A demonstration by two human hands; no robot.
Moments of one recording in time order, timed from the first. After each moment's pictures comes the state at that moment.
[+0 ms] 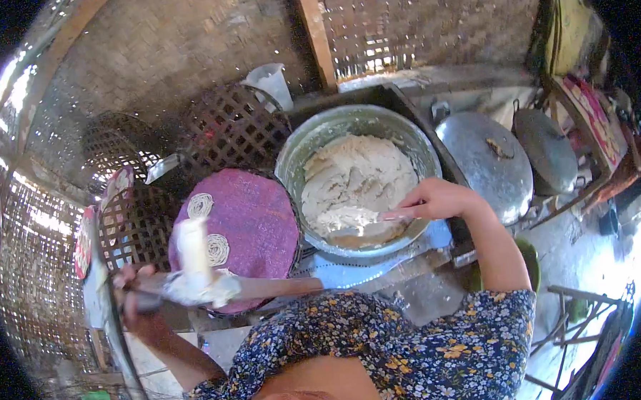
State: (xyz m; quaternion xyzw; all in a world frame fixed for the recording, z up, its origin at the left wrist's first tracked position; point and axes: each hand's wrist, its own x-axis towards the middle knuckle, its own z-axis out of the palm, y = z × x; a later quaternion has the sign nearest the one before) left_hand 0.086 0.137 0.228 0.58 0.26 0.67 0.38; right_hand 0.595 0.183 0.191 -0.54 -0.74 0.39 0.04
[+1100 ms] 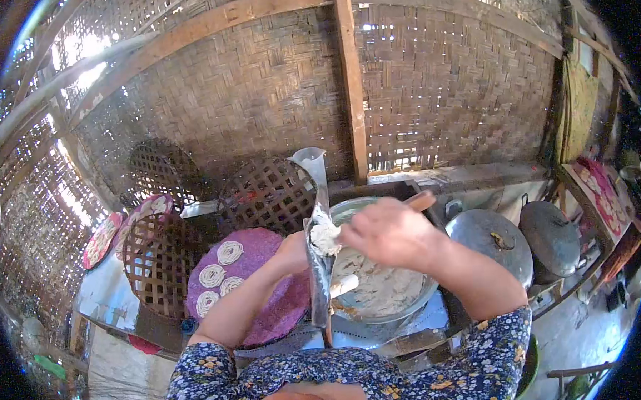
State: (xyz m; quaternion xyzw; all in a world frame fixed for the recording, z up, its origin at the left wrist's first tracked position) left_hand 0.292 0.272 0.200 0.82 0.50 0.15 0.22; right_hand 0.501 0.181 0.310 -0.24 -0.88 -0.37 0.20
